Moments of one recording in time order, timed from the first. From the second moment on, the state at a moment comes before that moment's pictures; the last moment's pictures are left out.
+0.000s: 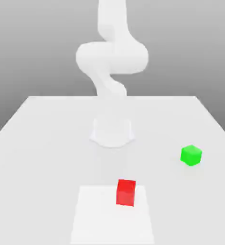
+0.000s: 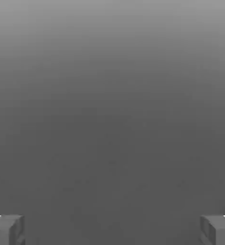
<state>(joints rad) -0.01 -0.73 0.02 -2.36 -0.01 2.35 0.83</state>
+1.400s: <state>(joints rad) 0.11 -0.09 0.16 -2.87 0.06 2.78 1.05</state>
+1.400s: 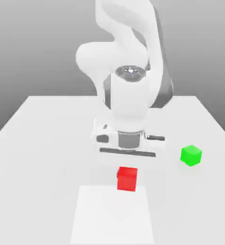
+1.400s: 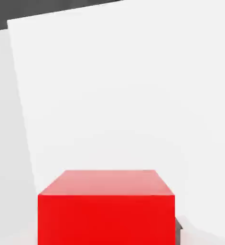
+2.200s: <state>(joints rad) 0.49 -0.12 0.58 -2.95 0.02 2.81 1.24</state>
